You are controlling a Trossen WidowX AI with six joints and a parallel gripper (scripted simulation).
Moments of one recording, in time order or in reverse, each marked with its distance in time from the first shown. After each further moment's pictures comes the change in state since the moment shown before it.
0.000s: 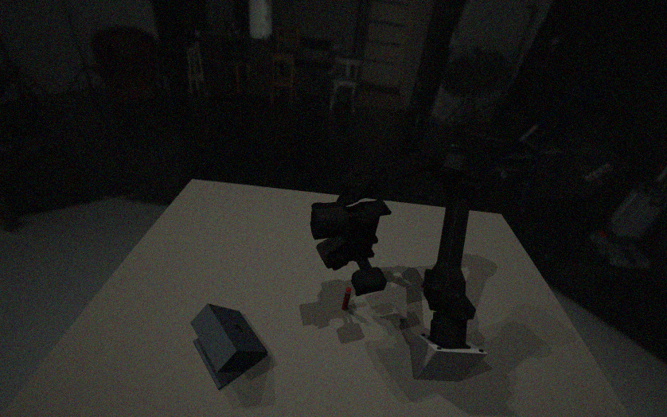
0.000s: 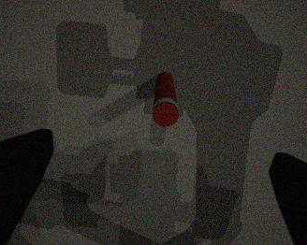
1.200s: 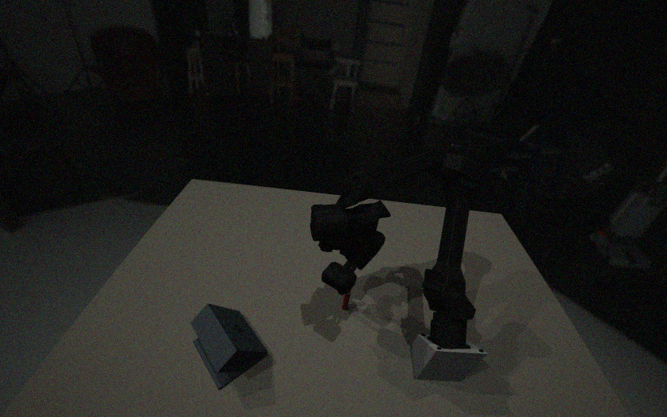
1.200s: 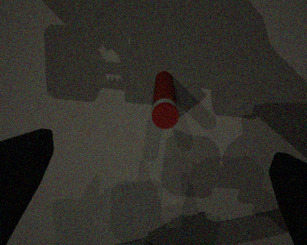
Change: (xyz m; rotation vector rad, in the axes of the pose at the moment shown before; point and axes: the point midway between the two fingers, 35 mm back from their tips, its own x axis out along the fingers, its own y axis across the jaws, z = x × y) arm 0.005 0.000 0.000 0.862 0.002 -0.003
